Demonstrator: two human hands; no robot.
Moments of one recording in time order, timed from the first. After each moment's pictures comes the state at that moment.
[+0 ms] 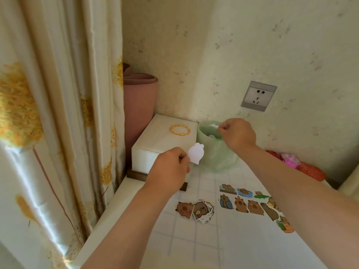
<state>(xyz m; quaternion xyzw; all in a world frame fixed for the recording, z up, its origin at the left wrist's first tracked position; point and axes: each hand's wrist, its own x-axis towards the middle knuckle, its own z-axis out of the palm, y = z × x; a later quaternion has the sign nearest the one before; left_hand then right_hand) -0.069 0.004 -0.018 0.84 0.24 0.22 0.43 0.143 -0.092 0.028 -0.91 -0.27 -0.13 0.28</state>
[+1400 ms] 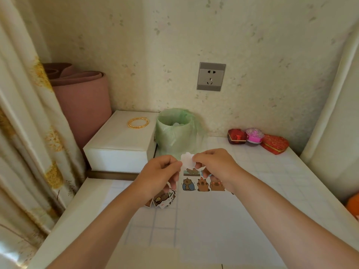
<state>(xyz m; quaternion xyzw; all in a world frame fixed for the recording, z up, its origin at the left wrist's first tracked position) -0.043 -0.078 -0.020 0.77 0.17 0.10 0.61 0.072 -0.217 -0.002 -0.81 -0.14 0.23 0.52</state>
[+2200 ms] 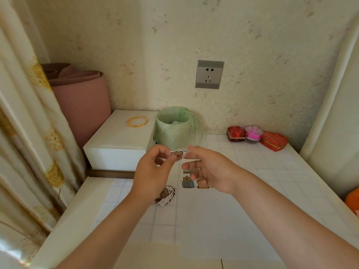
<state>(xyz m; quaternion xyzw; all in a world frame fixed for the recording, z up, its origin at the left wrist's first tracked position) -0.040 -0.085 -0.035 0.75 0.21 0.30 0.55 0.066 -0.217 -0.005 -0.68 -0.11 0.43 0.59</state>
